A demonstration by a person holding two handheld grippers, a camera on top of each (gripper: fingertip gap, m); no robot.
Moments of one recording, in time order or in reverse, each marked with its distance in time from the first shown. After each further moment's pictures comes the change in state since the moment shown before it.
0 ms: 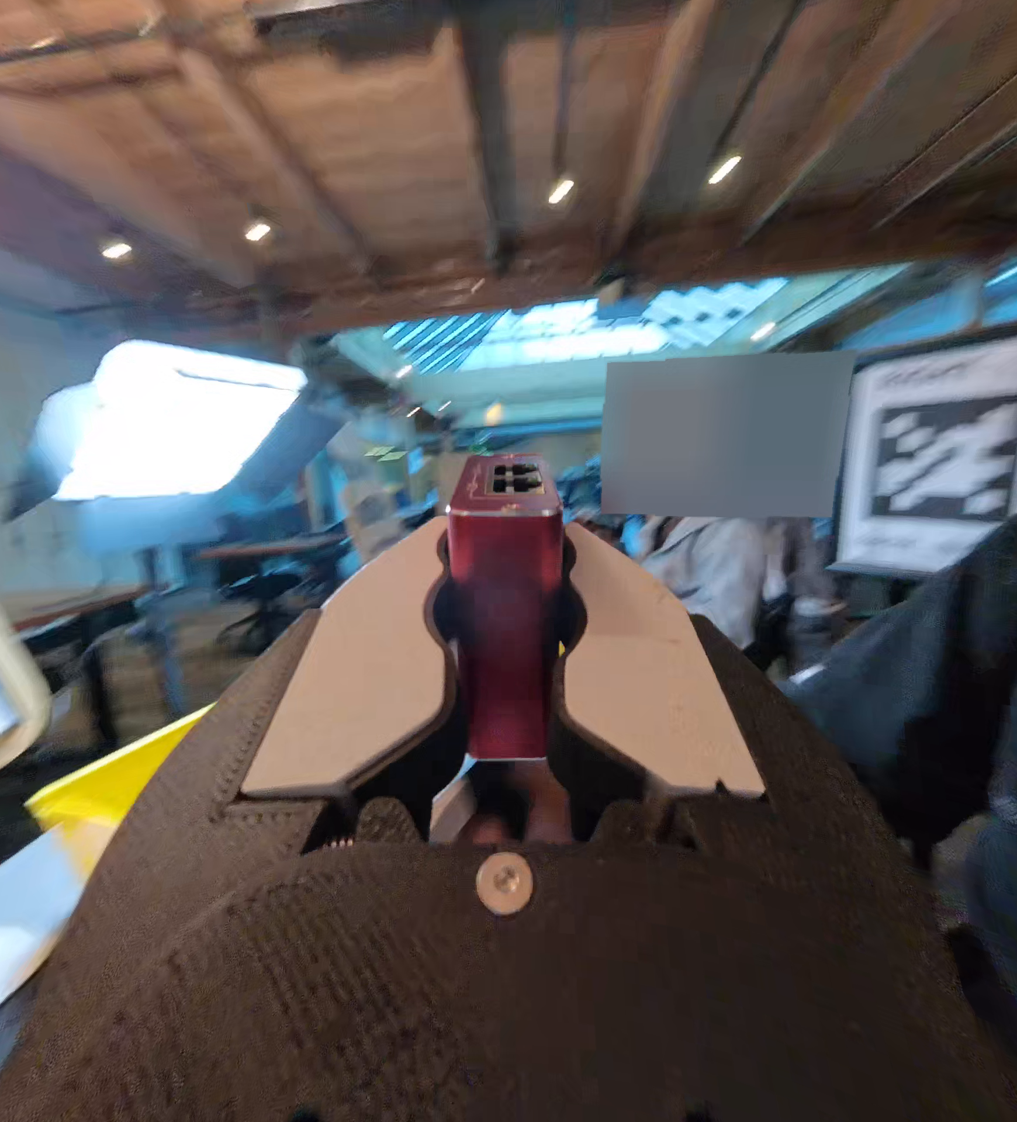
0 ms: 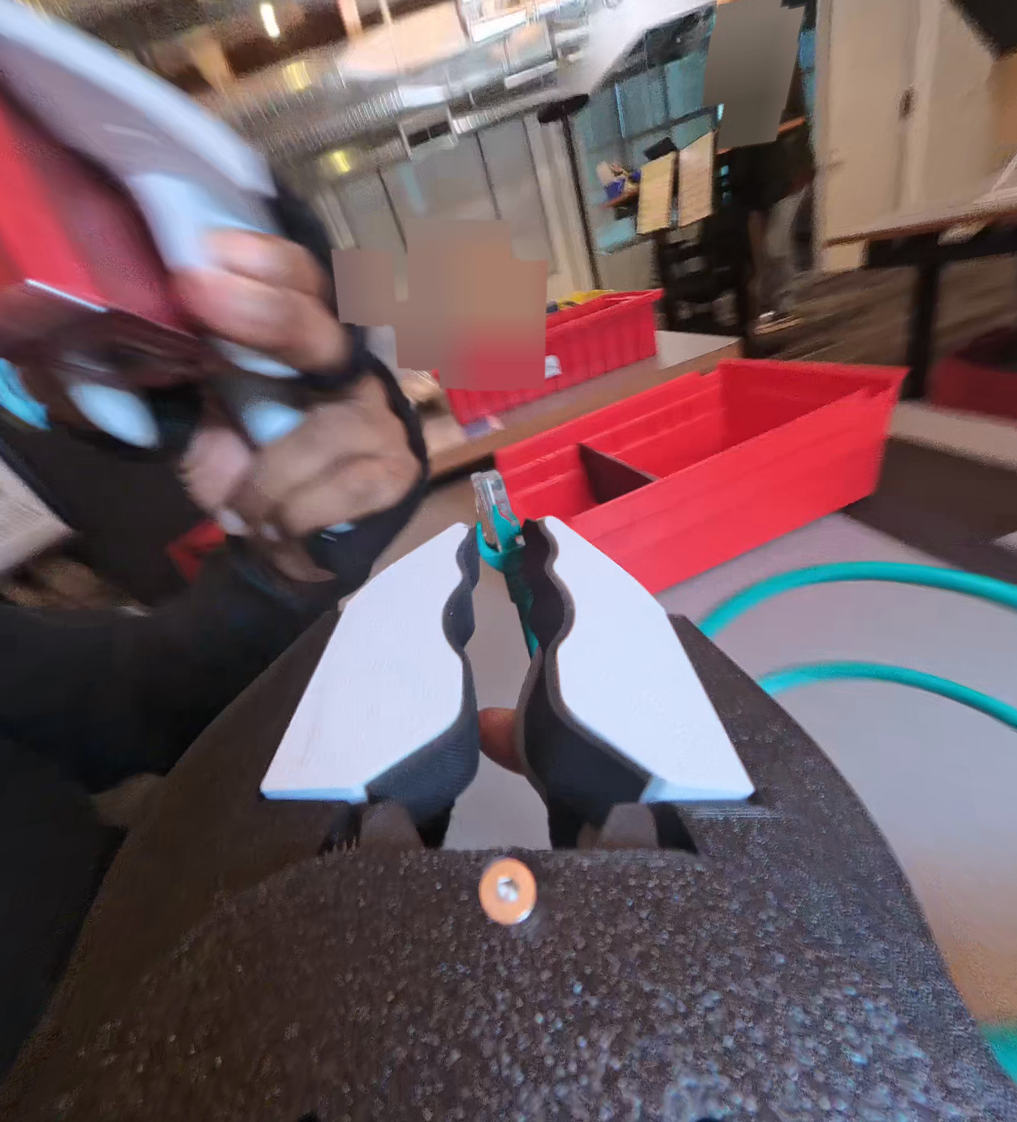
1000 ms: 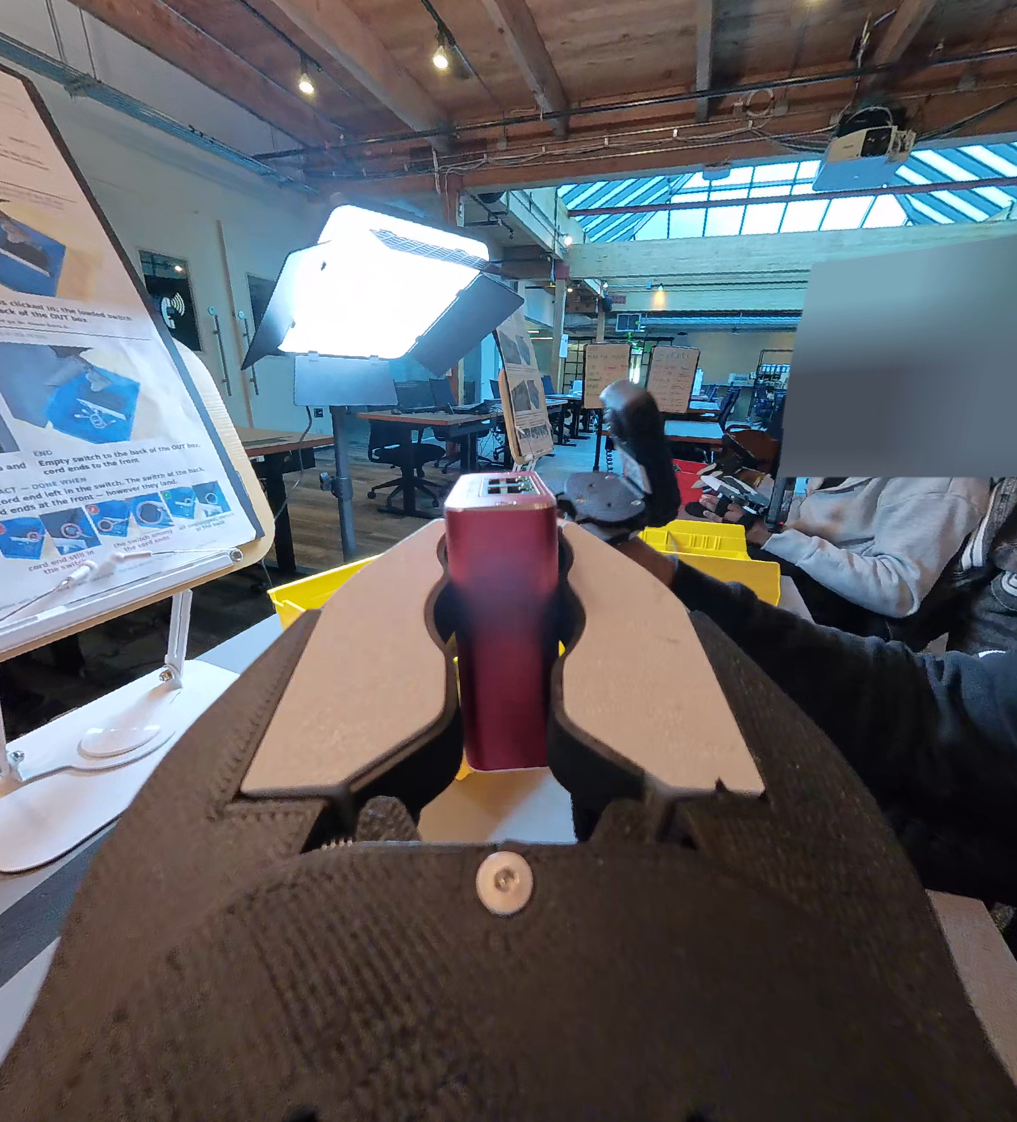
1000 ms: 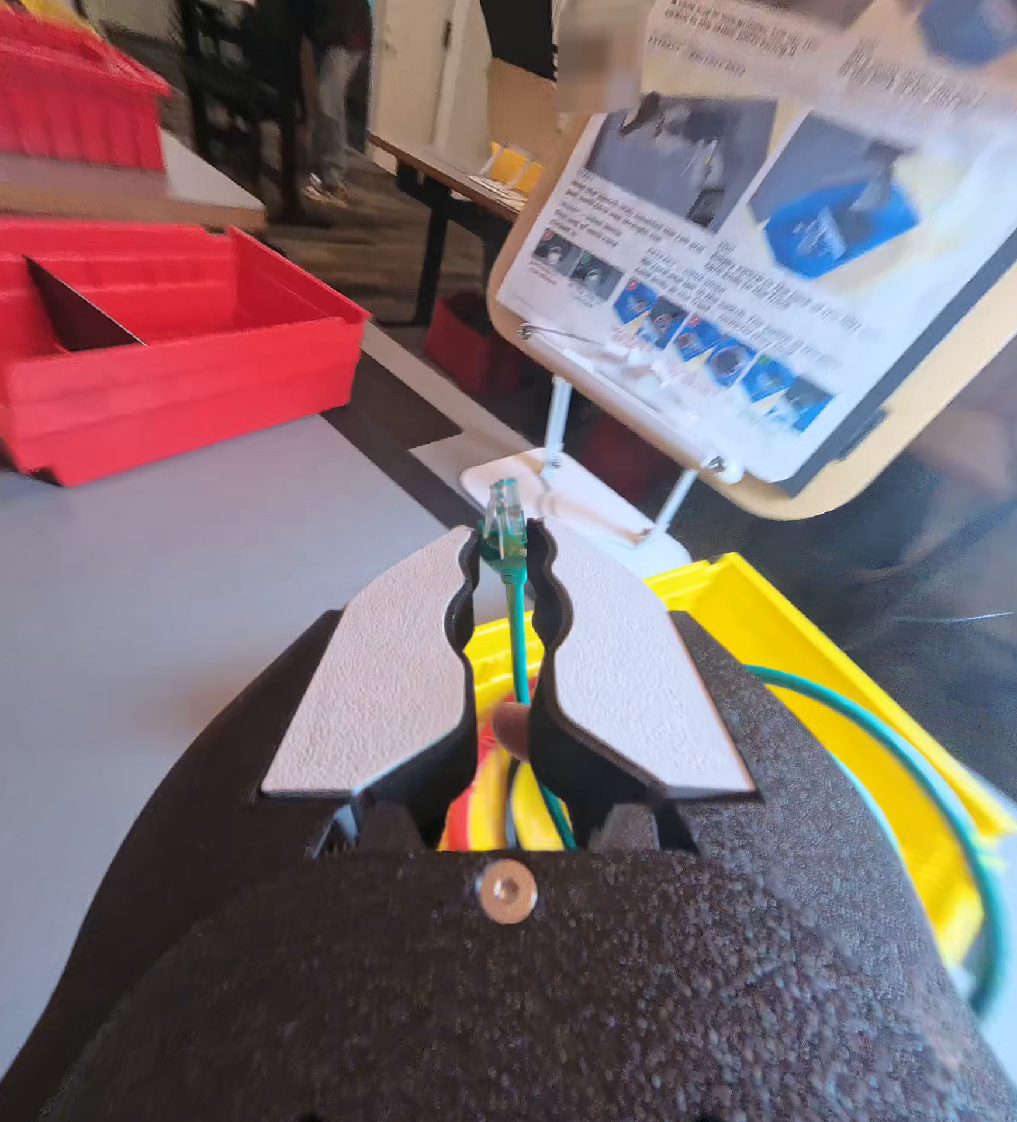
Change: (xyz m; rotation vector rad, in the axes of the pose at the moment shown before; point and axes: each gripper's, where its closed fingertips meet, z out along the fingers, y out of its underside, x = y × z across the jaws) left arm -0.070 0.017 -0.041 -0.216 -0.315 -0.019; right arm 0.116 -0.060 -0.129 -0.233 0.738 -0.534
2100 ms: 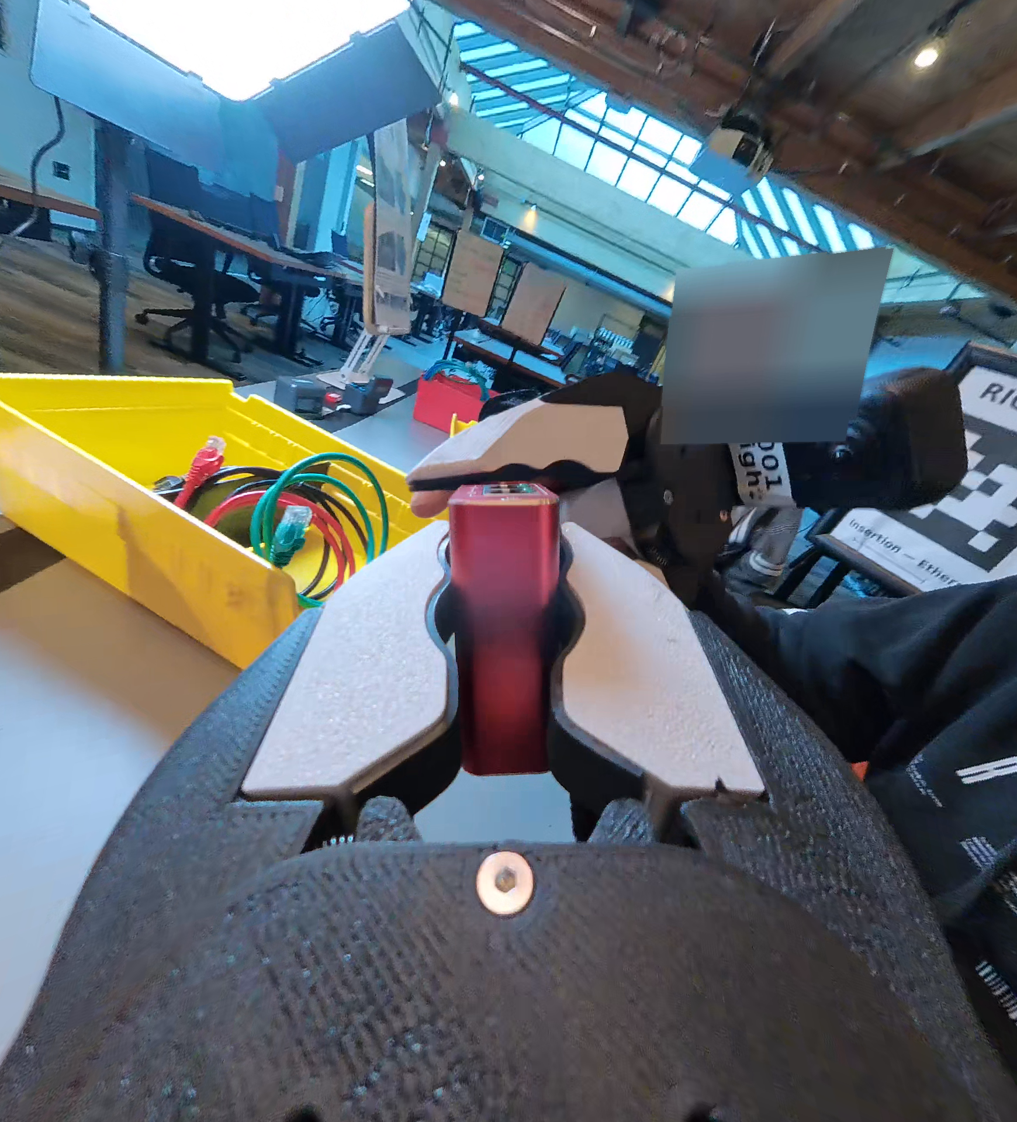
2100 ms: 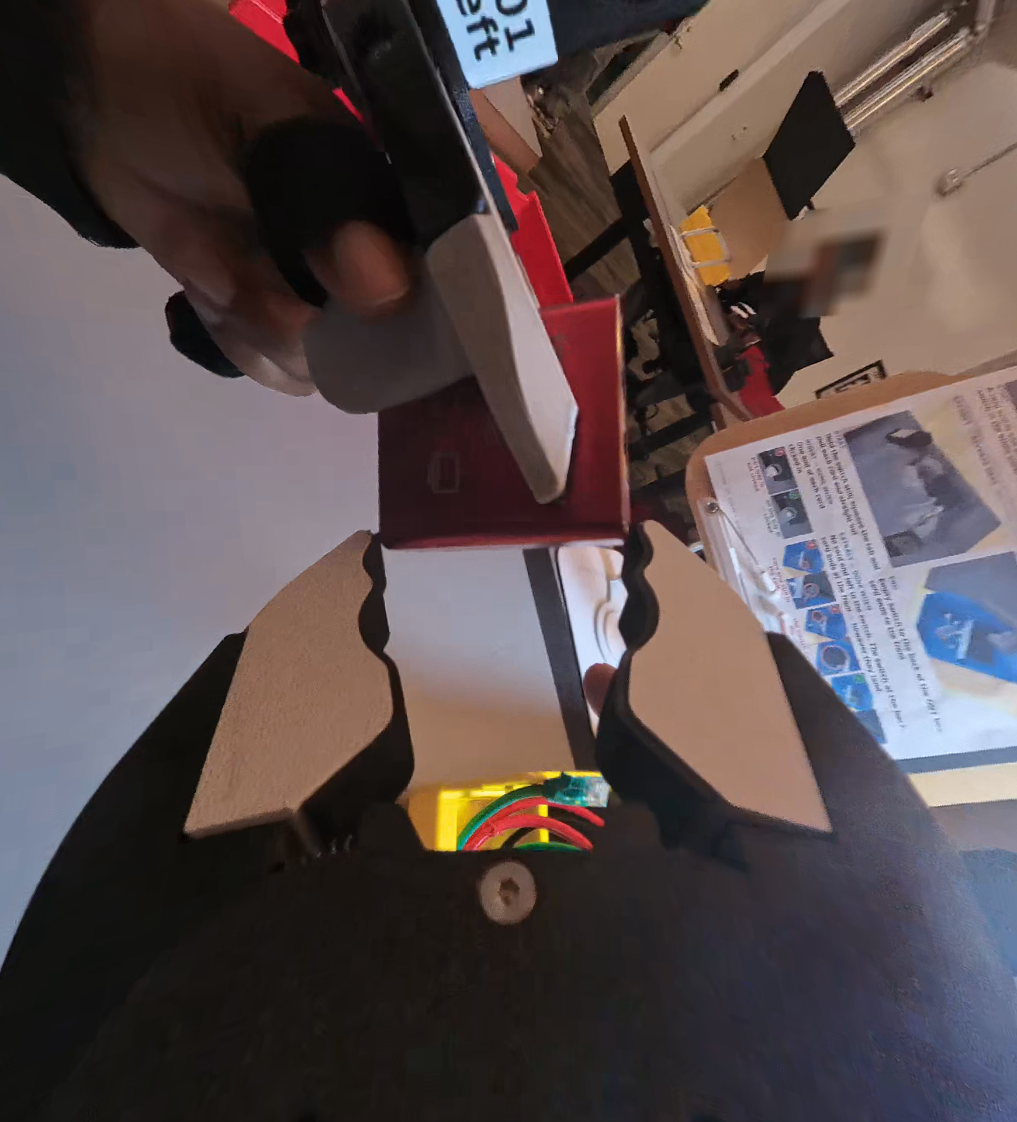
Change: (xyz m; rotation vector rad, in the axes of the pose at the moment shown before) left arm 0.014 0.079 0.029 -0.172 0.232 -0.389; right arm -0.152 -0.029 0.010 -0.037 -0.219 -0.645
